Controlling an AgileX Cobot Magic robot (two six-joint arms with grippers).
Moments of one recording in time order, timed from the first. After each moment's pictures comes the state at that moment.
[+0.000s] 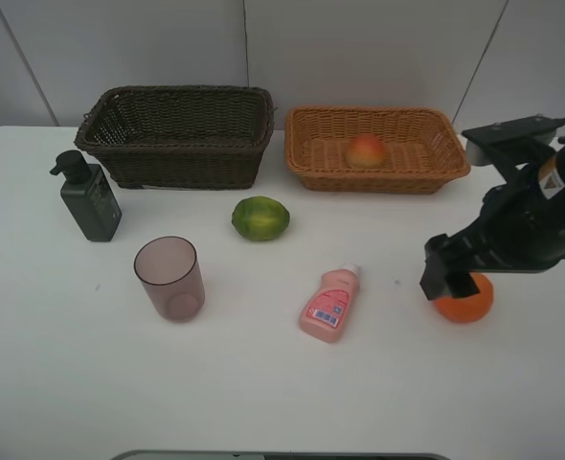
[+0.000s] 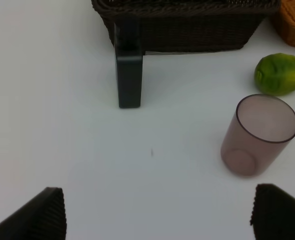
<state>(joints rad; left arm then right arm) -0.06 -0.01 -0.50 -0.08 1.06 0.04 0.52 1.29 -0.70 -0.15 0.85 0.23</state>
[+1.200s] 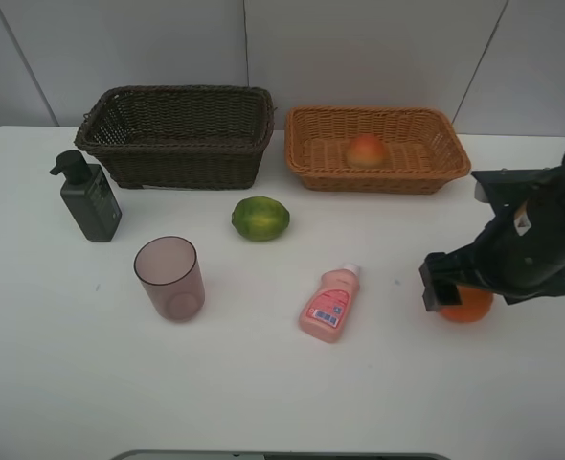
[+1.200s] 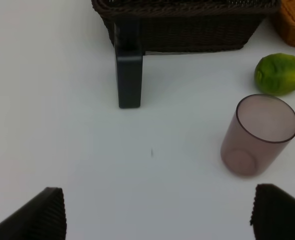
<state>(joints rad) -0.06 -0.01 -0.50 -0.08 1.06 0.04 0.40 1.46 -0.60 -0.19 0.65 0.43</state>
